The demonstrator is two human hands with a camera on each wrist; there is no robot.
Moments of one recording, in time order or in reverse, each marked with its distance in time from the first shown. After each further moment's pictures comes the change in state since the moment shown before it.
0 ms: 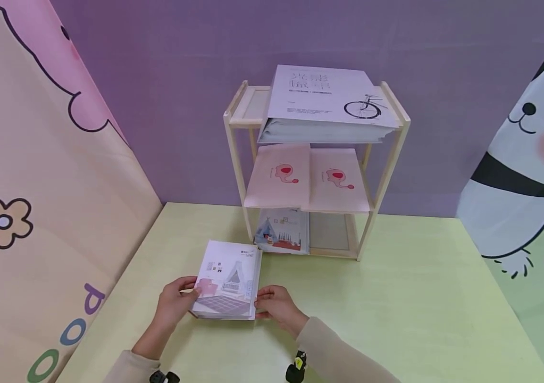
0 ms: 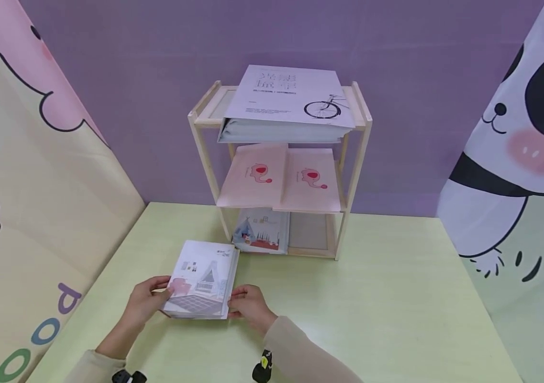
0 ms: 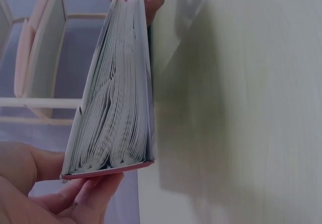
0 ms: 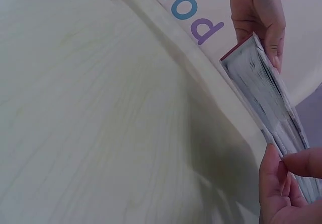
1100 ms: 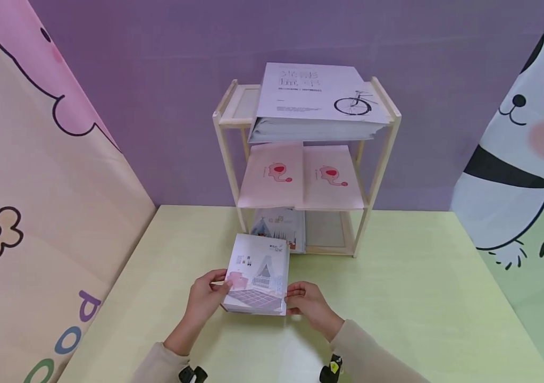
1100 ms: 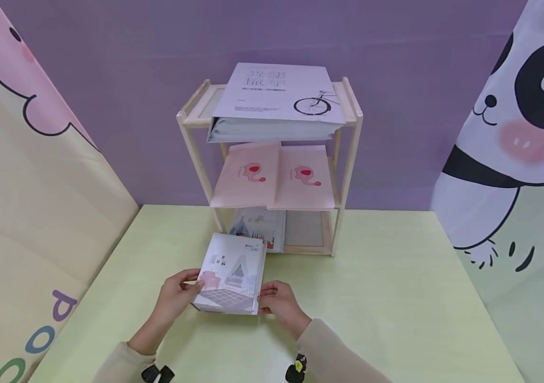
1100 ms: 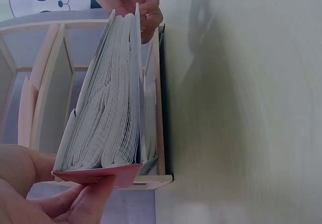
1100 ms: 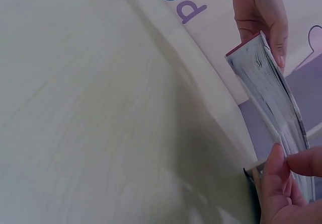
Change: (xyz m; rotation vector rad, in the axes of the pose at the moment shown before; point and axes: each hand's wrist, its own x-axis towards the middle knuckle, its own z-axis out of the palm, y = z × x) left_hand -0.002 0.039 0.056 -0.066 -0.028 0.131; right_hand -0.033 -0.018 -0.063 -0.046 0.074 -0.057
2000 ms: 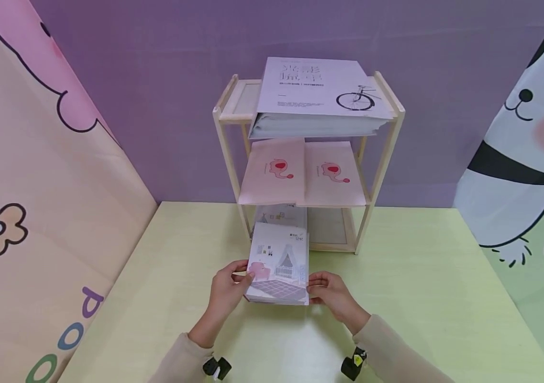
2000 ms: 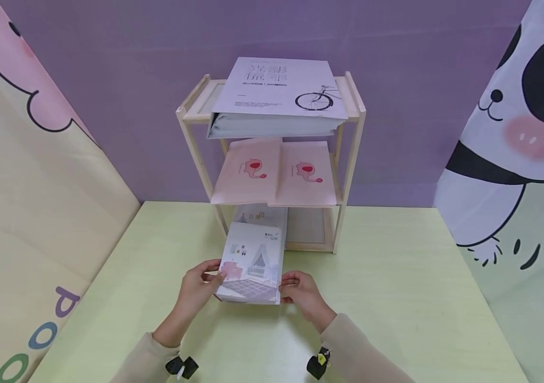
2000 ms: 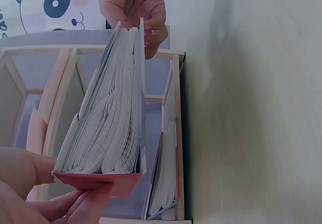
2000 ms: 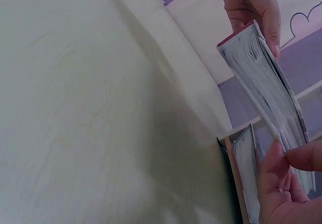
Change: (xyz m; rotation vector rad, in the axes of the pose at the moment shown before) left_hand 0.000 0.028 0.032 -0.070 -0.005 0.097; right_hand -0.009 -0.021 -0.042 -0.033 0.015 -0.026
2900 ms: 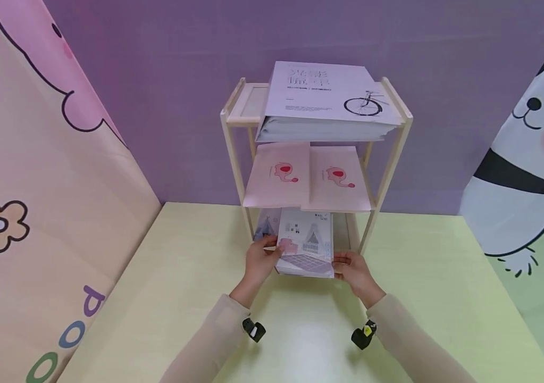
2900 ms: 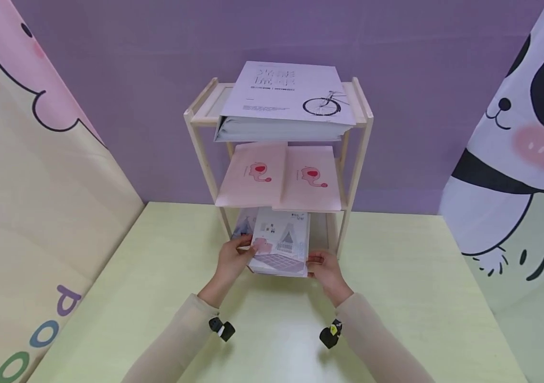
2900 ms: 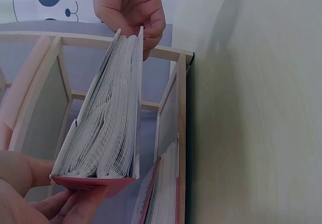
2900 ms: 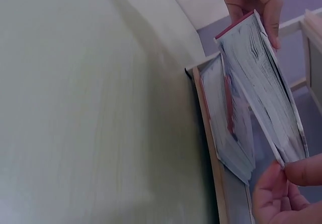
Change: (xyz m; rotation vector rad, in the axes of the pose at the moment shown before) left_hand 0.060 0.016 0.058 -0.061 0.025 0.143; right_hand 0.035 -0.025 -0.045 -0.092 0.198 -0.050
